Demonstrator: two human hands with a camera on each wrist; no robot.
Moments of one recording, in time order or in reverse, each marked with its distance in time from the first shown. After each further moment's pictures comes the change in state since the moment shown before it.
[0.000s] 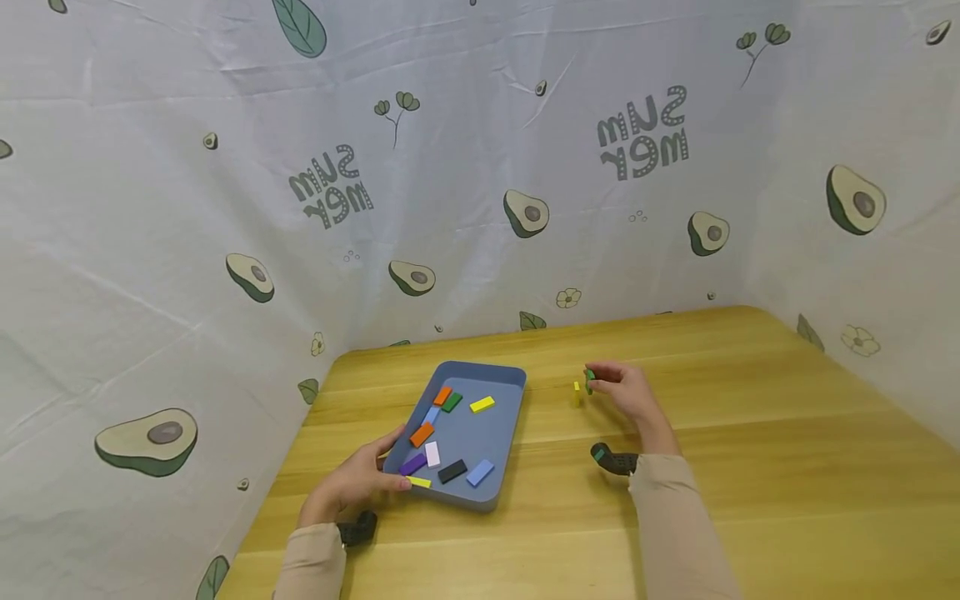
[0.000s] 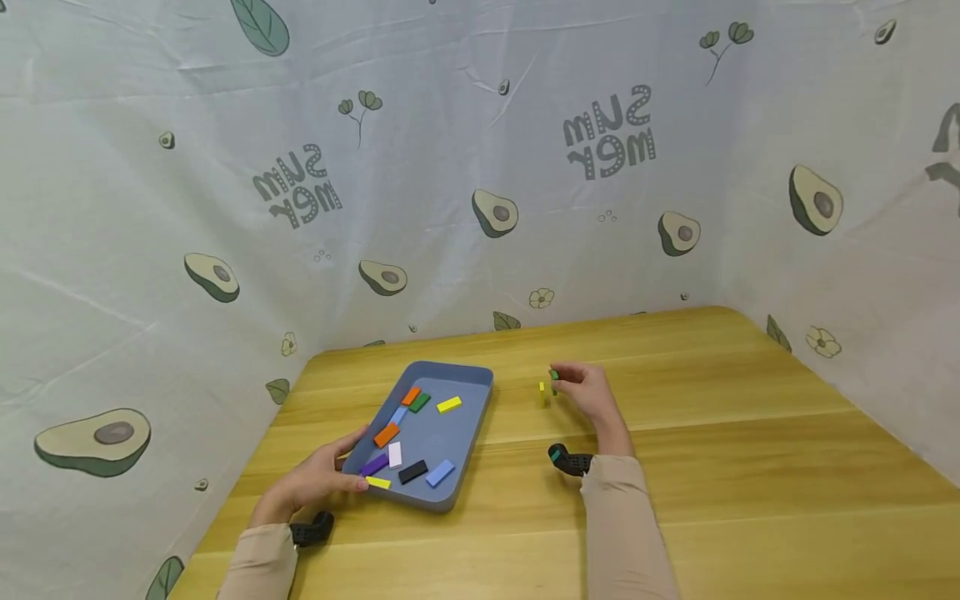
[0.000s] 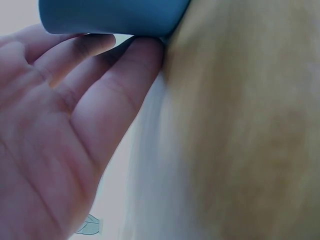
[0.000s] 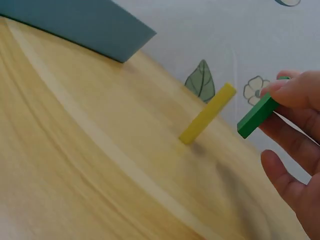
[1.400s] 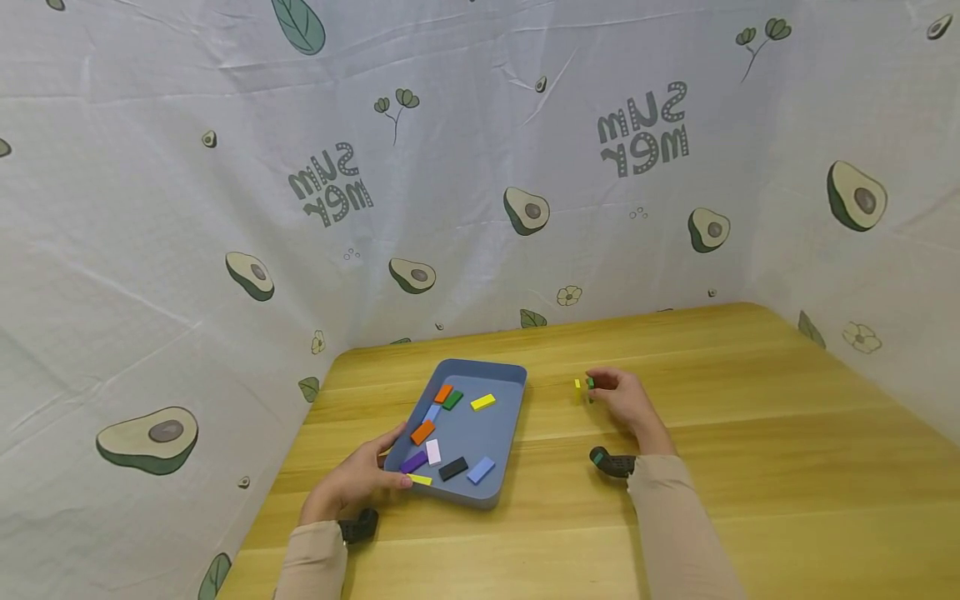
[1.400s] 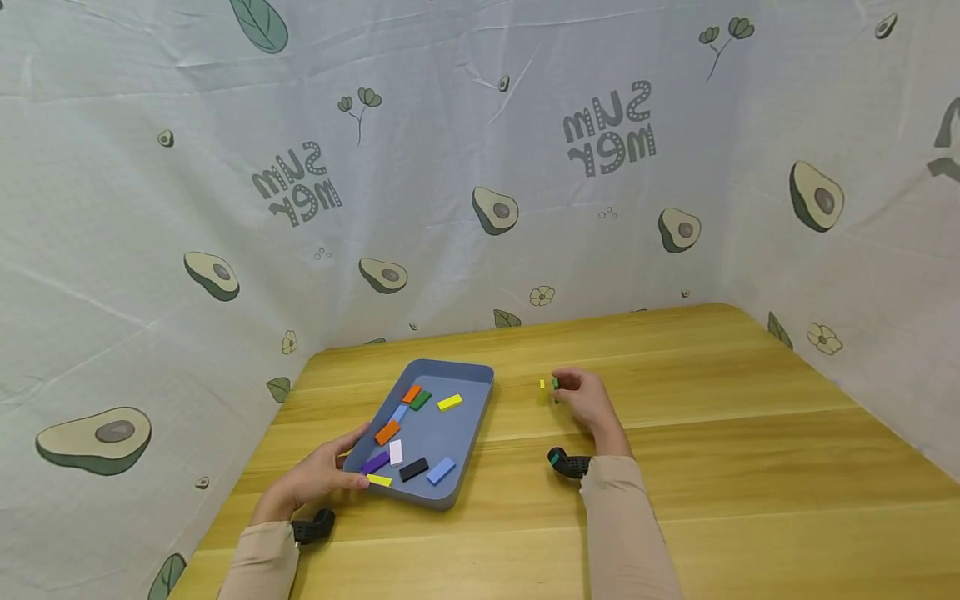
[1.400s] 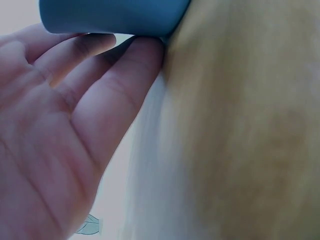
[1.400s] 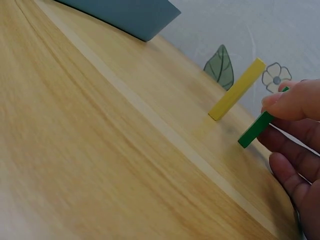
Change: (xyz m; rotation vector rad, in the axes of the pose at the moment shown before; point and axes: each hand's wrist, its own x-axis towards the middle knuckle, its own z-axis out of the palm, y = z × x) left_hand 0.000 -0.002 0.000 -0.016 0.001 0.006; right_hand -0.001 0.020 0.013 -0.043 -0.026 0.040
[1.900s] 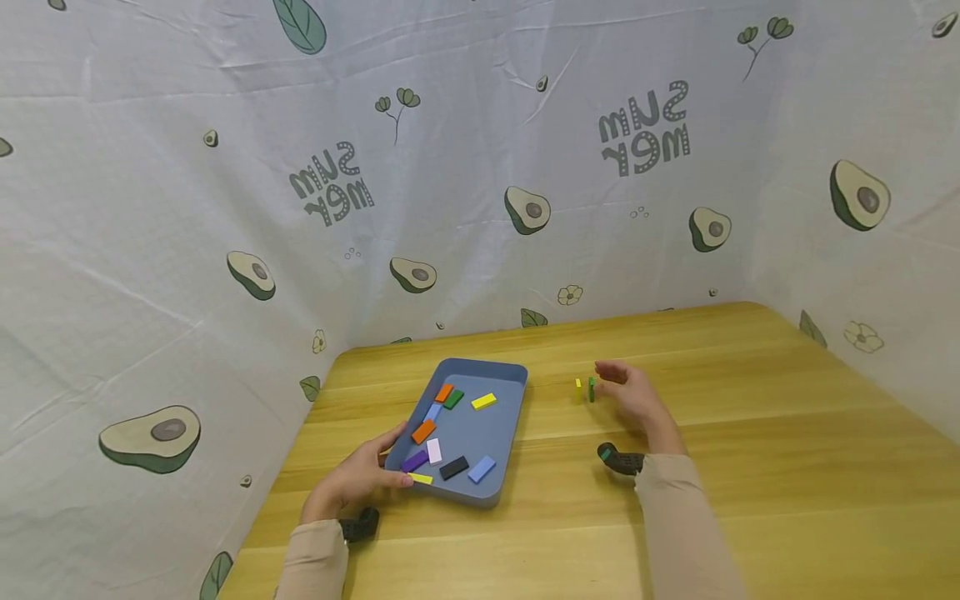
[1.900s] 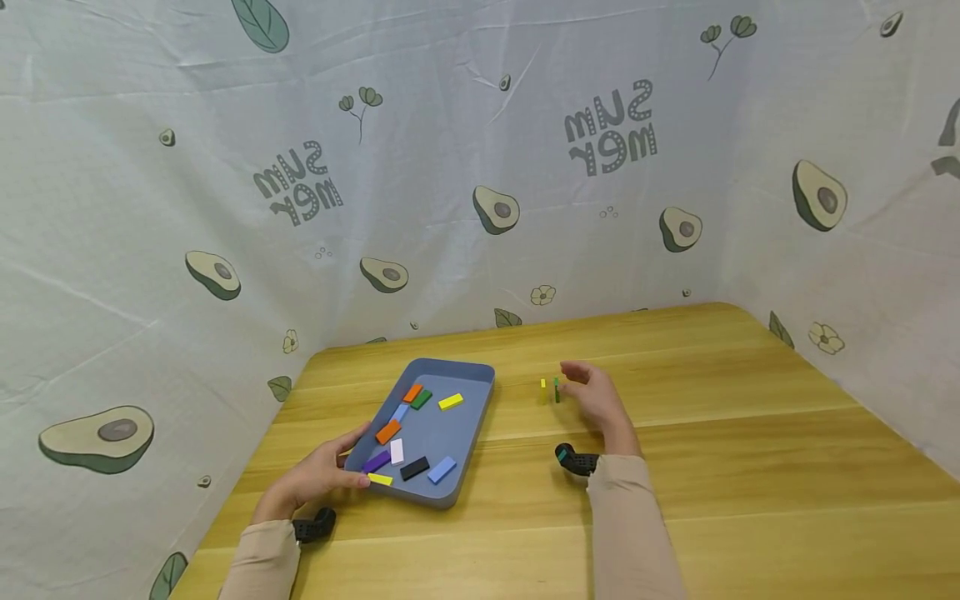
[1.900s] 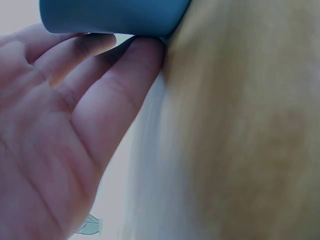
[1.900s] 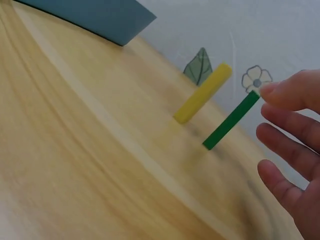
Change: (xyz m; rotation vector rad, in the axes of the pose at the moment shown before) left_hand -0.001 0.001 0.000 0.015 0.001 -0.011; right_hand -0.003 -0.009 -0.014 0.008 -0.014 -0.060
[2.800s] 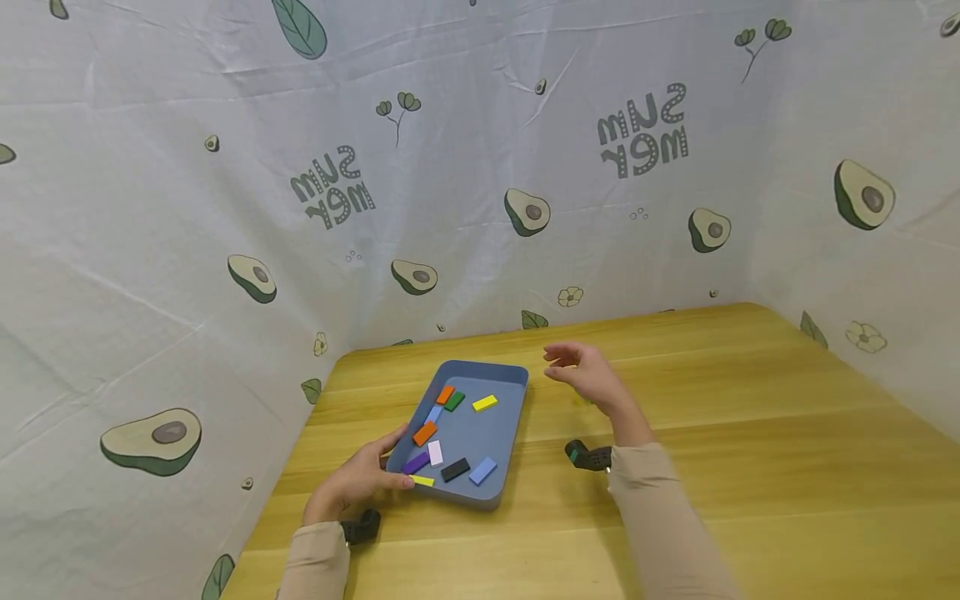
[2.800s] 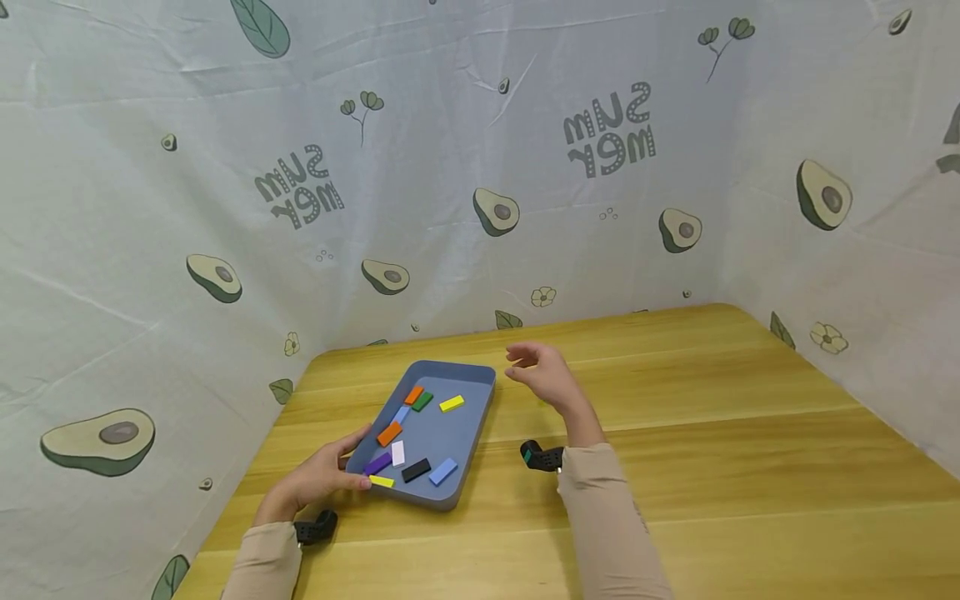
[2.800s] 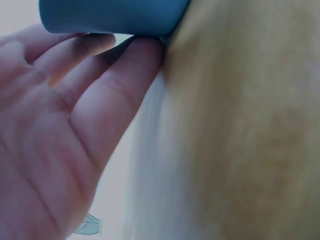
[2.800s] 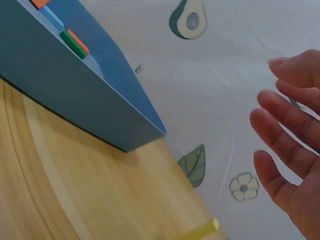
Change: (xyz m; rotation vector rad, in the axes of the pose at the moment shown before) left_hand -0.001 0.001 0.001 -0.008 0.019 -0.011; right_hand 0.007 -0.079 0.034 0.020 -0.097 -0.123
